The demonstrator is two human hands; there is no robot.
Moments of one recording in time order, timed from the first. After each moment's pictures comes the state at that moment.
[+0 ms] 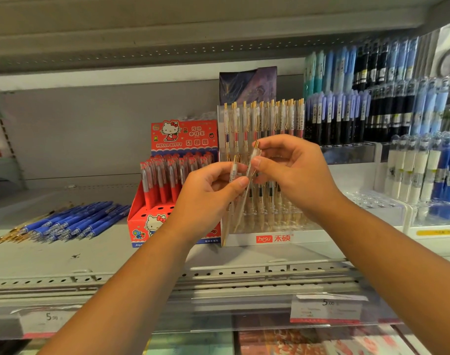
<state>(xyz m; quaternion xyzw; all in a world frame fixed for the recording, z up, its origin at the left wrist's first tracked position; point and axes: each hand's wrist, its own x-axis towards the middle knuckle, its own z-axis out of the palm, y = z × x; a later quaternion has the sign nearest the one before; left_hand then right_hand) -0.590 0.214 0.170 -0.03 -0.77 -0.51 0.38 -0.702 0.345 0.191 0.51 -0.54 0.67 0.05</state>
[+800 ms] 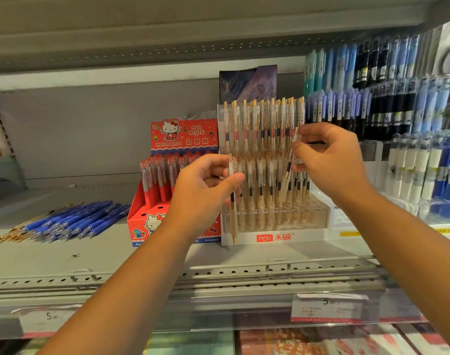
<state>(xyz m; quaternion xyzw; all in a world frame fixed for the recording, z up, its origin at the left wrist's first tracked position) -0.587 0.212 0.171 0.03 -0.76 -0.50 0.42 -0.747 0.363 0.194 0.40 -0.61 0.67 0.17</state>
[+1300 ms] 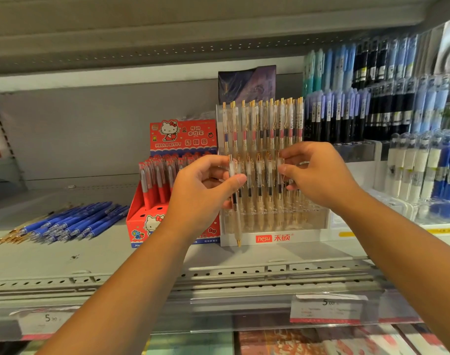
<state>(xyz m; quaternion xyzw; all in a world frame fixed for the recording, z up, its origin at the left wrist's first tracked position) -0.587 0.212 0.172 0.04 -0.76 -0.49 0.42 -0.750 0.359 0.187 0.41 -0.71 0.56 0.11</state>
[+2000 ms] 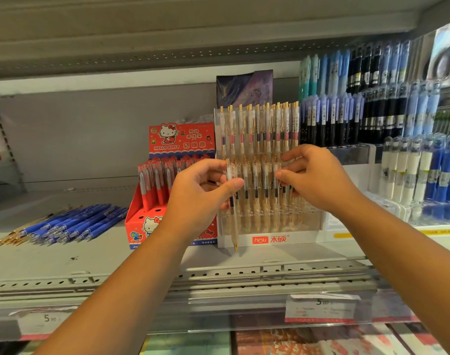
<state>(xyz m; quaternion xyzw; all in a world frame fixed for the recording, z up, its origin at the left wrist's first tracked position) -0.587 0.213 0.171 0.04 -0.77 -0.48 0.42 -0.748 0.367 0.186 0.40 -0.76 0.50 0.14</state>
